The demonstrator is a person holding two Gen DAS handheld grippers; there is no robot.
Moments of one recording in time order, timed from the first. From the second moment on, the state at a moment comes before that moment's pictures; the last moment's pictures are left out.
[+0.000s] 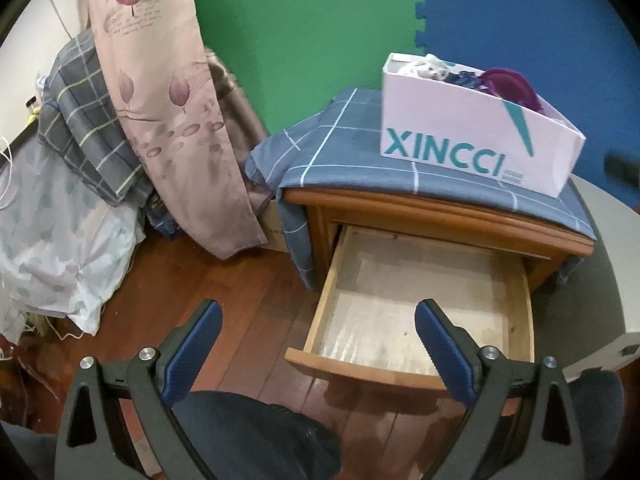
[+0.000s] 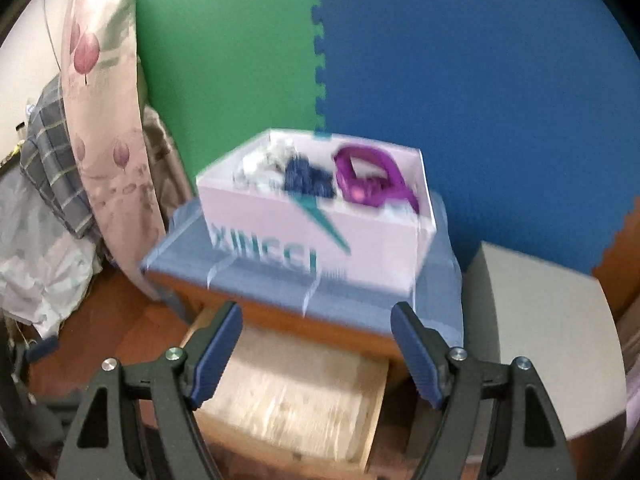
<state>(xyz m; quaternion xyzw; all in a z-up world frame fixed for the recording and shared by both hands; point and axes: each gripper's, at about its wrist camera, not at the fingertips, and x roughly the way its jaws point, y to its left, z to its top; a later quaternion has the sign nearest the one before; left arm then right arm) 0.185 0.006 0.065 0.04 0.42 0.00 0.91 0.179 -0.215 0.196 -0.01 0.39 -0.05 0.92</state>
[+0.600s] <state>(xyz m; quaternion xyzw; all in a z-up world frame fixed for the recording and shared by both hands) 0.135 -0.023 0.063 0.06 0.42 -0.02 0.90 0.075 -0.184 0.127 -0.03 0.44 -0.07 0.90</state>
